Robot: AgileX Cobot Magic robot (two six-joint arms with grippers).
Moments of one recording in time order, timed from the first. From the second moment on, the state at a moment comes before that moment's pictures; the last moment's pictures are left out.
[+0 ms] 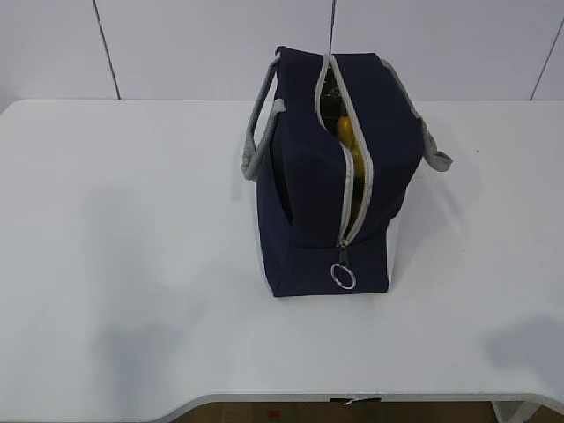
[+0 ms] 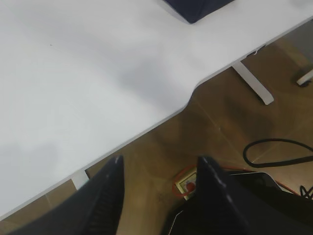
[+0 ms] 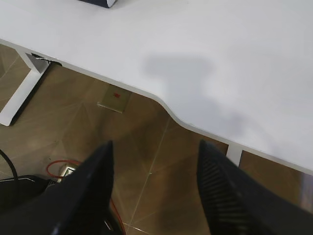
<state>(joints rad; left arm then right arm) -0.47 0.30 -0.69 -0.14 1.21 0.06 0.26 0.11 -0.54 -0.04 1.28 -0.09</state>
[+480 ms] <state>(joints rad) -0.47 0.21 -0.52 -0.13 1.11 0.06 0.26 0.11 -0.51 -0.05 1.20 -0.09</state>
